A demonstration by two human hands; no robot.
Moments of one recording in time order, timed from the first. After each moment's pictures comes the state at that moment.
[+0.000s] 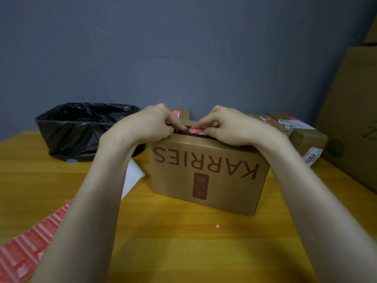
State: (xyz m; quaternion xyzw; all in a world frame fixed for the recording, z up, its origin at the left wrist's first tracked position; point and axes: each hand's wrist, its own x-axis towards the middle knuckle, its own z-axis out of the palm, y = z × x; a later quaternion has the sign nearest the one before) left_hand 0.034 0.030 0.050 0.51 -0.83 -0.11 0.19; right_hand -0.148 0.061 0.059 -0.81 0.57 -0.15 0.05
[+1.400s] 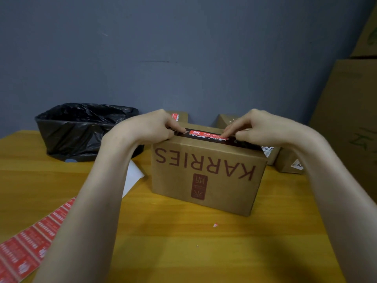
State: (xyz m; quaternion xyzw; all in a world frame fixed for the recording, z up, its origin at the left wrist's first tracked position) left_hand 0.038 0.036 0.052 0.50 -0.83 -0.16 0.17; right_hand -0.191 0.079 0.070 -0.77 0.62 -0.12 0.10
